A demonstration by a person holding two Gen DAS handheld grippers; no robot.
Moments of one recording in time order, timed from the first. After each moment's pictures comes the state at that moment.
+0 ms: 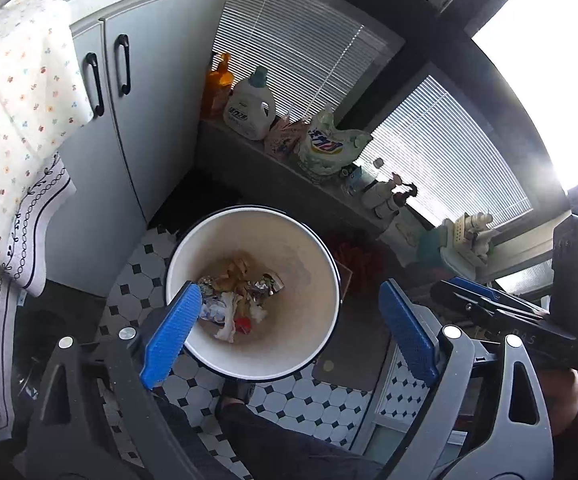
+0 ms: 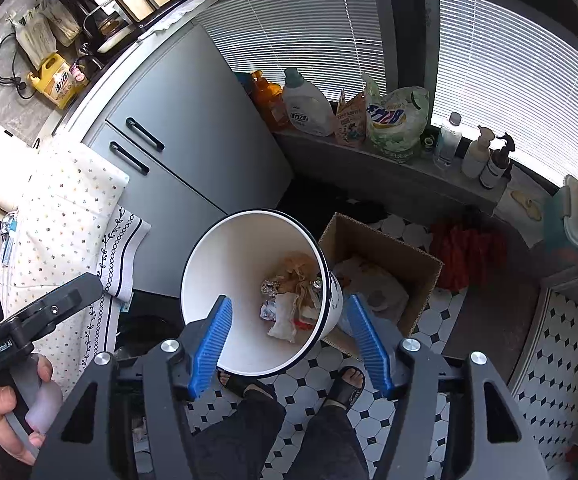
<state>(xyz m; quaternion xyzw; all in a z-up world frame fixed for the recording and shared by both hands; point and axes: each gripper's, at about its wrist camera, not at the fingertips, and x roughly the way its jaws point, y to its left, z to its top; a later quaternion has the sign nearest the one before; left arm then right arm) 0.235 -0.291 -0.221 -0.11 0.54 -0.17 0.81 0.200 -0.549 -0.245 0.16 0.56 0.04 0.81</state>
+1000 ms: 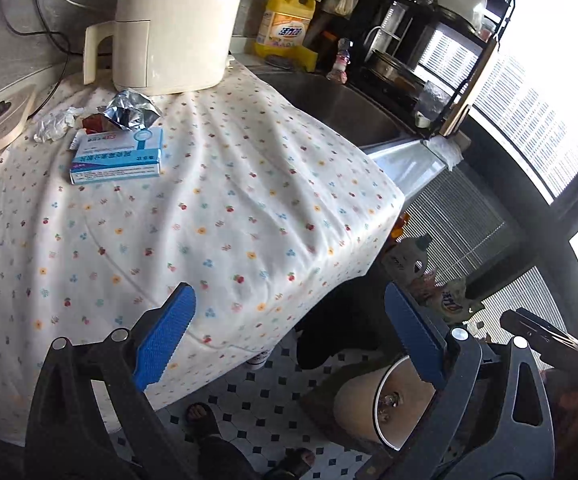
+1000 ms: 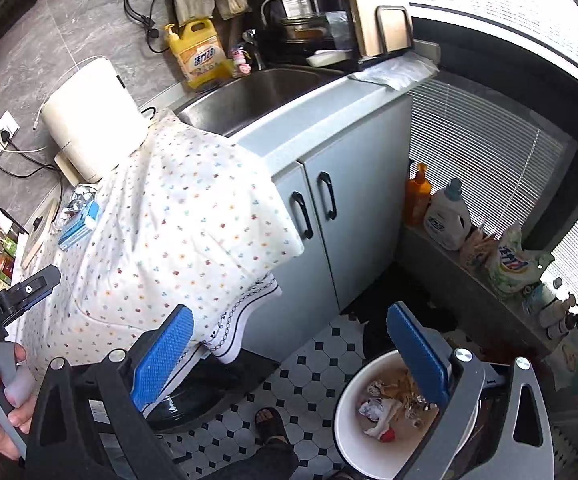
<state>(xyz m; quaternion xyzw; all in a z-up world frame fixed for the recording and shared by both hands) 0.214 0.046 -0.117 -0.20 0.40 0.08 0.89 0.305 -0.257 -0.127 0.04 0.46 0.19 0.86</state>
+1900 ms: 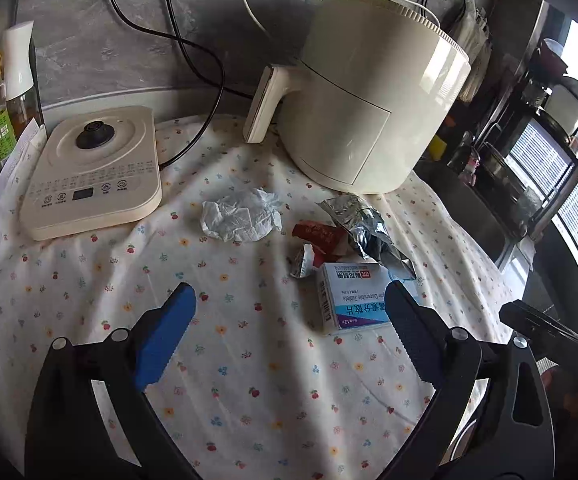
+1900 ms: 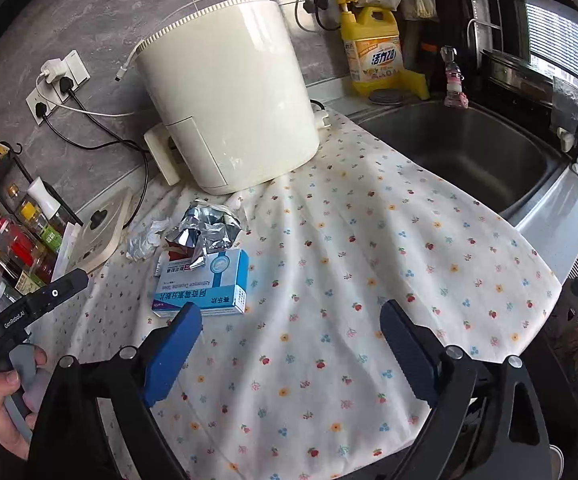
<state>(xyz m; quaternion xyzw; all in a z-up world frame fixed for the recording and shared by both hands) 0.206 0.310 -0.115 -0.23 0.35 0.17 0.89 0.362 0.065 -0.117 0.00 0.43 0.32 0.84</state>
